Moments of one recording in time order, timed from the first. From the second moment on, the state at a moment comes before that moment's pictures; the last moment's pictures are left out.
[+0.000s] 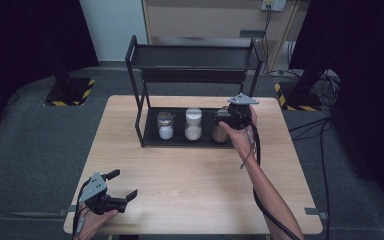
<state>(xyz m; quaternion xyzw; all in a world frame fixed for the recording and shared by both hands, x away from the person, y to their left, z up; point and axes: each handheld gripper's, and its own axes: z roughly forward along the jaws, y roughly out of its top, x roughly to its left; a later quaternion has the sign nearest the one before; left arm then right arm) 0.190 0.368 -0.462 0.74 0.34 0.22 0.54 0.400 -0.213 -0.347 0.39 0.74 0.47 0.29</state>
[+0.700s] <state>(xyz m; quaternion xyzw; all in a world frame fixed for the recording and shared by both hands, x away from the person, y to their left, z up) 0.189 0.370 -0.464 0.73 0.34 0.22 0.55 0.349 -0.243 -0.292 0.30 0.75 0.52 0.28</state>
